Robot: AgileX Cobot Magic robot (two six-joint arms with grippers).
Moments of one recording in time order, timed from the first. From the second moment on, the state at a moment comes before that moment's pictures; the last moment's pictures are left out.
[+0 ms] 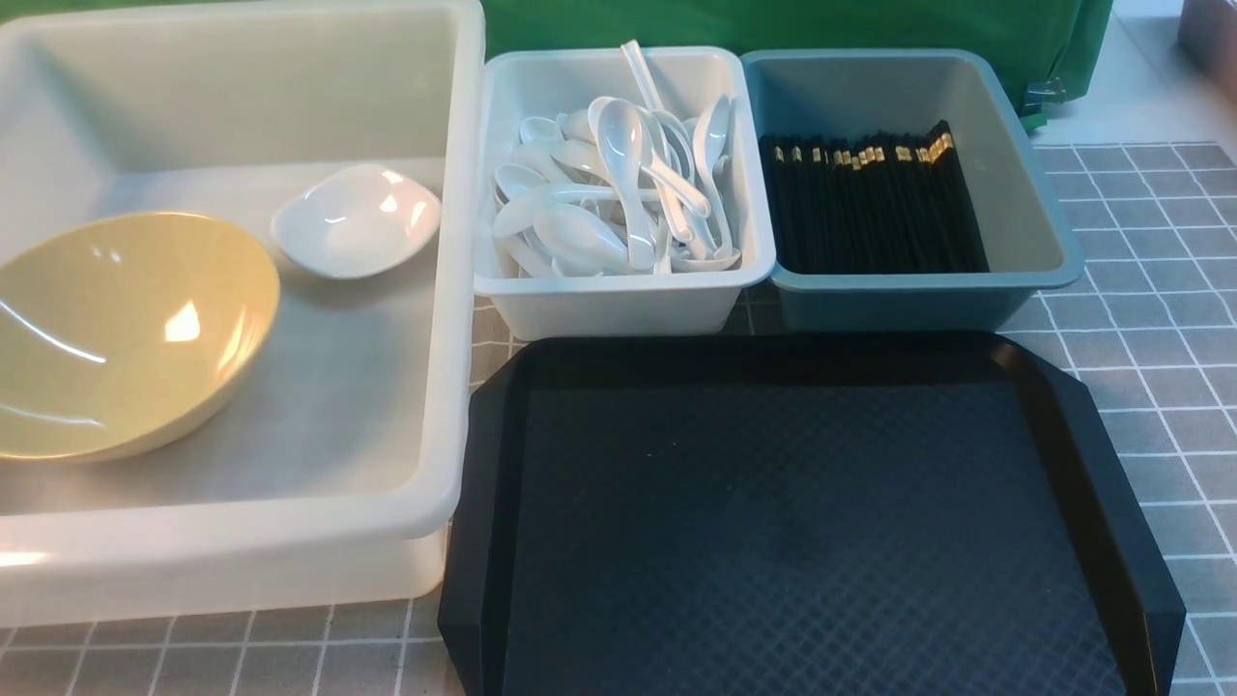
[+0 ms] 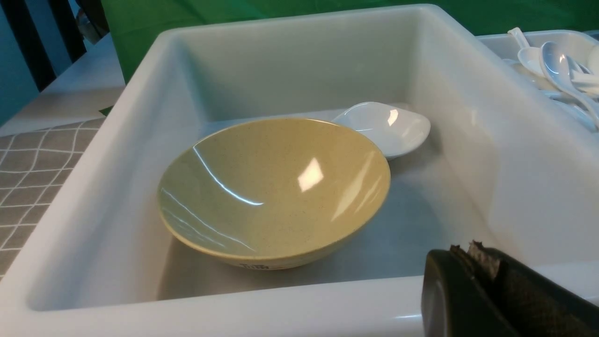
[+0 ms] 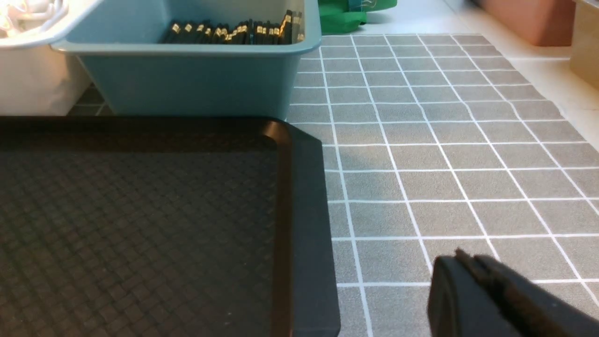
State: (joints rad) right arm -0.05 -0.01 0.03 -0.07 0.32 0.11; left arm 0.05 0.01 -0.36 -0.02 0.63 0.07
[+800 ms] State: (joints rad) right arm -0.05 -0.01 0.03 -0.07 0.32 0.11; left arm 0.05 -0.01 0.03 -0.06 0.31 0.01
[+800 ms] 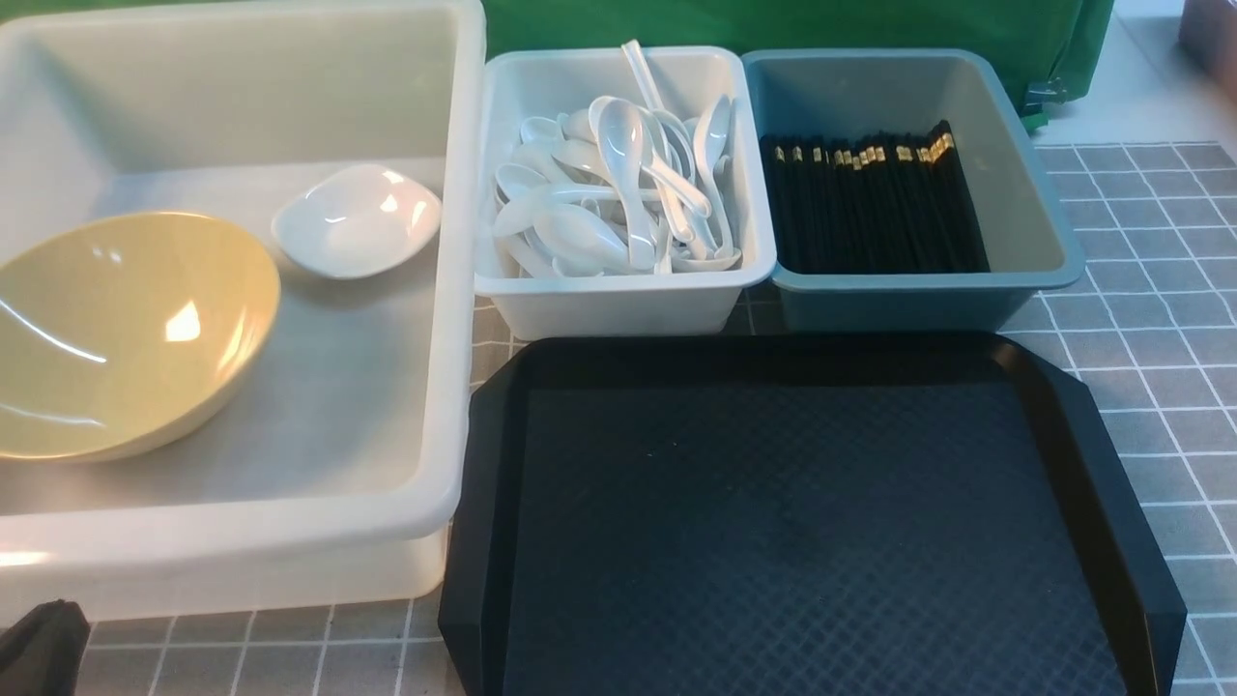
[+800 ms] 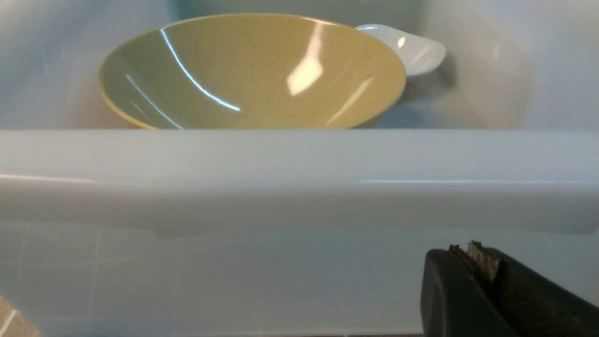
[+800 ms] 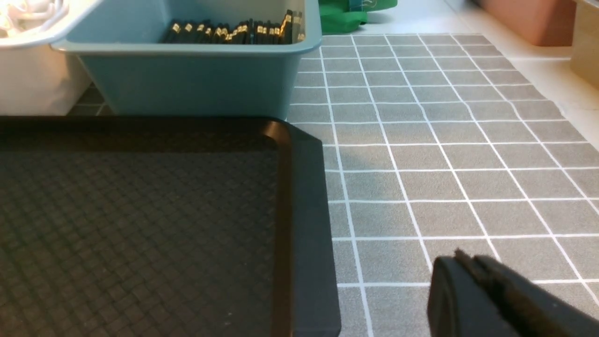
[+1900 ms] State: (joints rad) right arm -0.05 -0.01 0.03 -0.07 0.32 0.11; left arm 0.05 -0.01 0.03 -0.07 0.31 0.01
